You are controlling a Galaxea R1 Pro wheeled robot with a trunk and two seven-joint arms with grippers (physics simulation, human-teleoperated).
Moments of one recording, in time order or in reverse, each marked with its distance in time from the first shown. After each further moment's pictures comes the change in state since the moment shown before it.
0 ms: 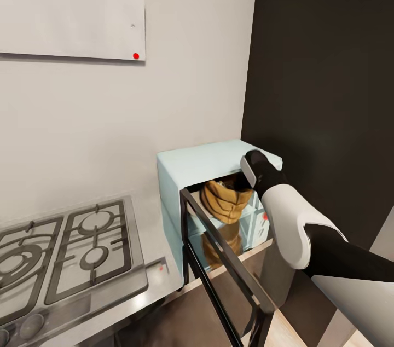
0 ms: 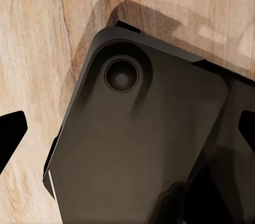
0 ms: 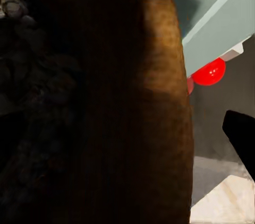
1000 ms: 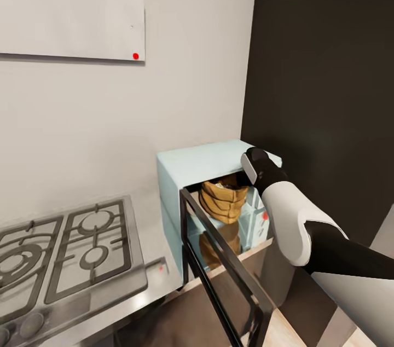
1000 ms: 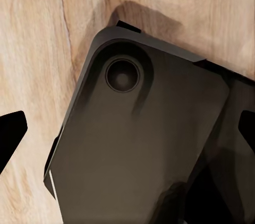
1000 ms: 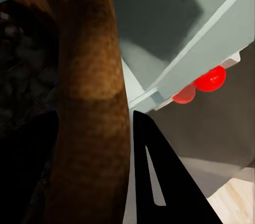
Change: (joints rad) left arm 0.000 0.001 0.000 0.000 0.000 0.001 0.000; right arm -0.017 0.000 -0.005 -0.004 -0.019 0.000 0.002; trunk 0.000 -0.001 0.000
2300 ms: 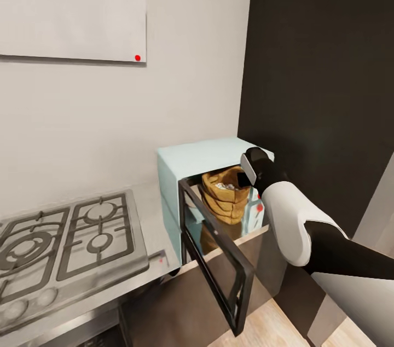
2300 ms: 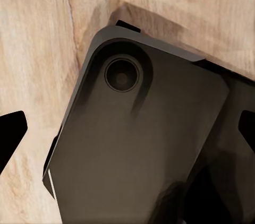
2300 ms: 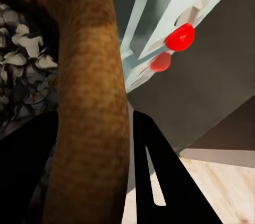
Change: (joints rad) left arm 0.000 -0.001 0.002 0.000 0.002 0.001 0.000; right arm 0.000 0.000 0.006 0.004 0.033 0.001 -0.007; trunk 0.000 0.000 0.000
